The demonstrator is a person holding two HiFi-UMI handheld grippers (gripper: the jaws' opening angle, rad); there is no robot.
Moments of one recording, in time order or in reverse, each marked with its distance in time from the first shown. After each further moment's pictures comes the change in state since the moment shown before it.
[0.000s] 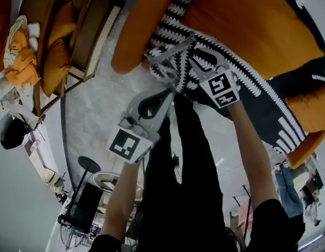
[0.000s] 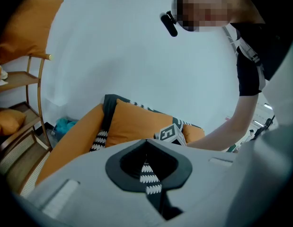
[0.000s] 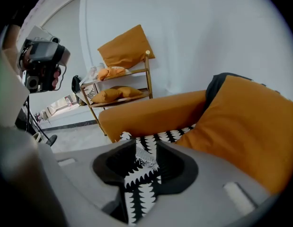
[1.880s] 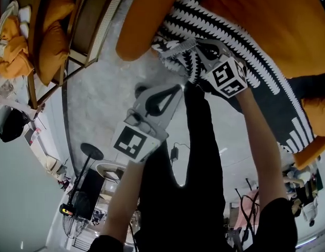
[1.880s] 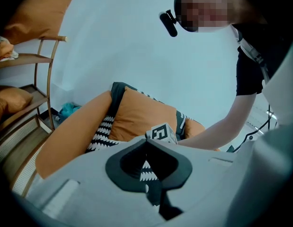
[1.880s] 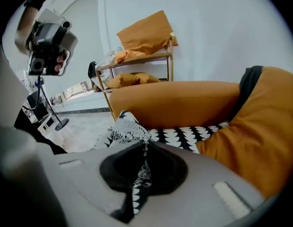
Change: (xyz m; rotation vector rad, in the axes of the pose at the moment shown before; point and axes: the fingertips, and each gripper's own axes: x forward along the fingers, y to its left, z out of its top) left arm -0.012 0.034 -0.071 -0.087 0.075 0.011; right arm 0.081 0.048 -0.042 -0.174 0.071 0.147
